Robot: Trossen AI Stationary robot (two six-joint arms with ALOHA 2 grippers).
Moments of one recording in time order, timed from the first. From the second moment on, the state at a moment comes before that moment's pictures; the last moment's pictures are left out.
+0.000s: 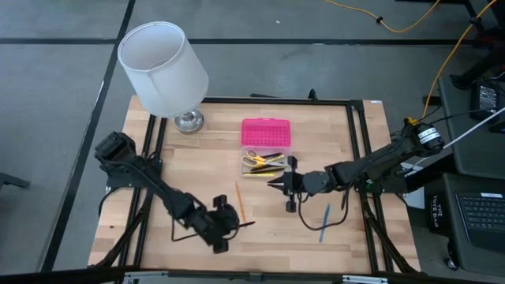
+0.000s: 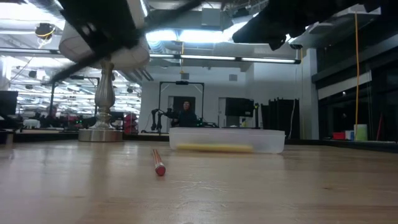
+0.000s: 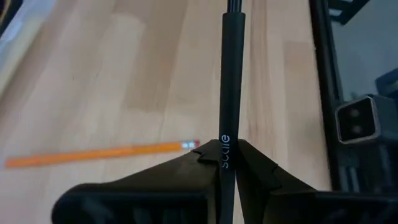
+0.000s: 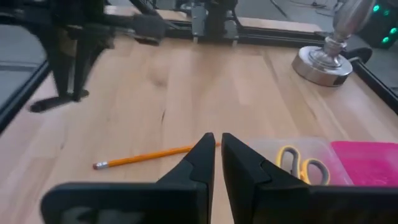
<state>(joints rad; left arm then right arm) -0.63 1.69 1.11 -0.29 -0.39 -0.68 0.36 1.42 0.76 0.23 0.41 0.09</state>
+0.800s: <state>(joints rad) -0.33 1.47 0.81 0.23 -0.13 -0.09 0.25 1.42 0.76 0.18 0.41 0.07</state>
